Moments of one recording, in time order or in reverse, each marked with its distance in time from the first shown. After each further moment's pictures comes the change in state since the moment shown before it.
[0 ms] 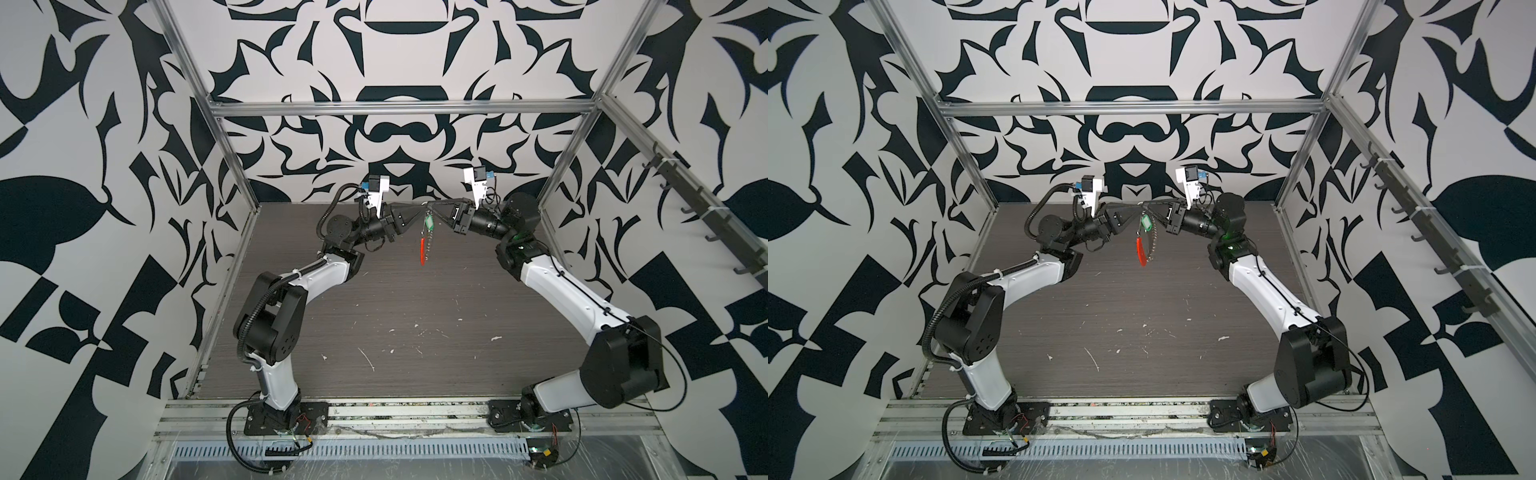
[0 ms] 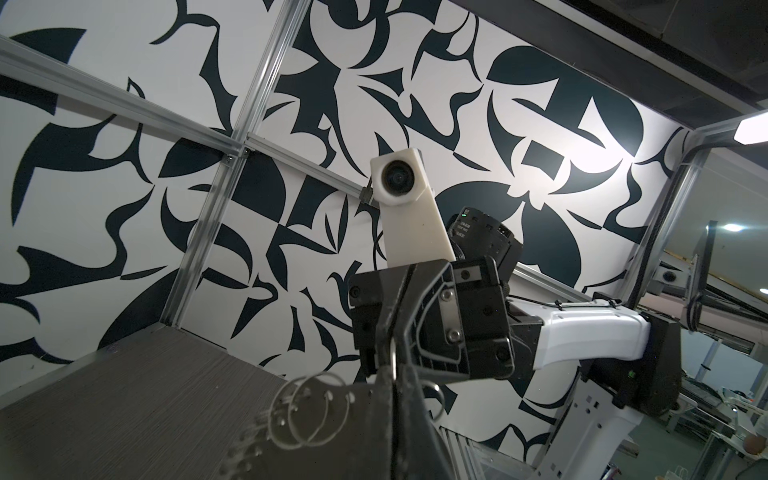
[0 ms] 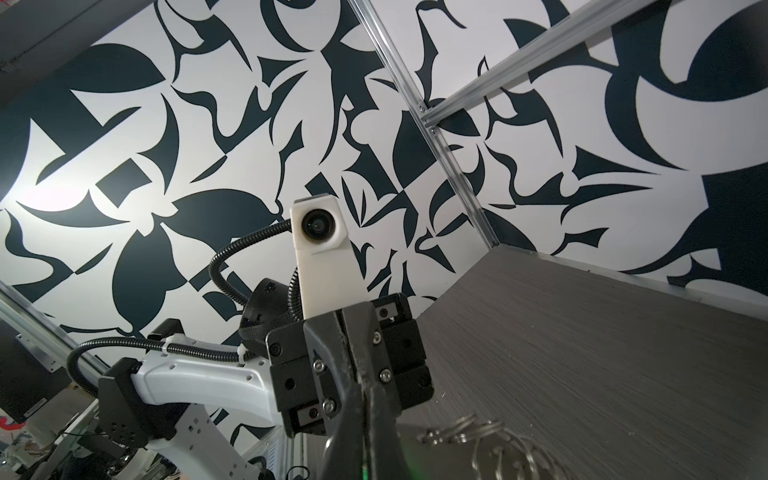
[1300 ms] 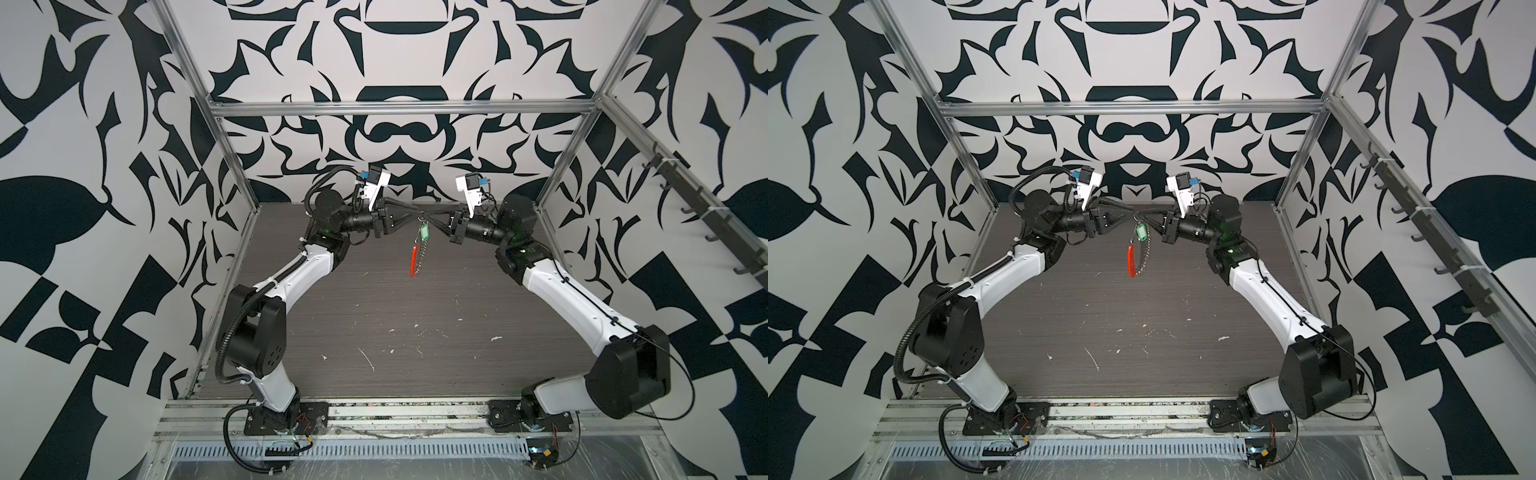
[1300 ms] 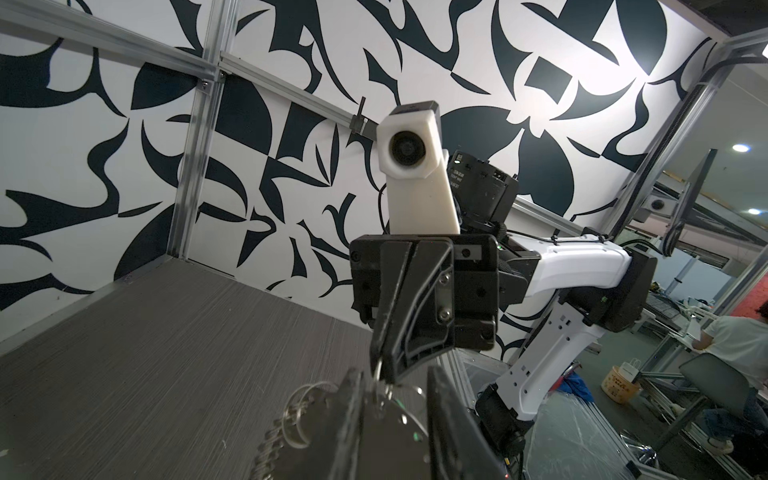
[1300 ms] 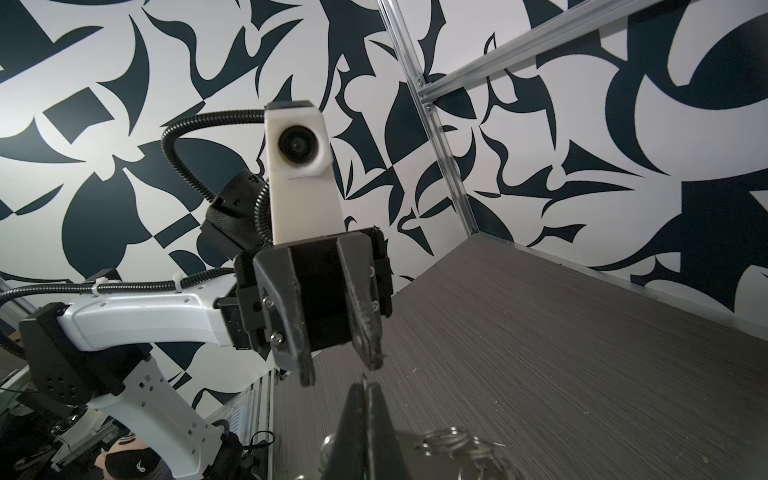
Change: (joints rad) left arm 0.087 -0.106 0.106 -0.477 0.274 0.210; right arm 0.039 -0.050 0.000 -0.189 0.032 -0.240
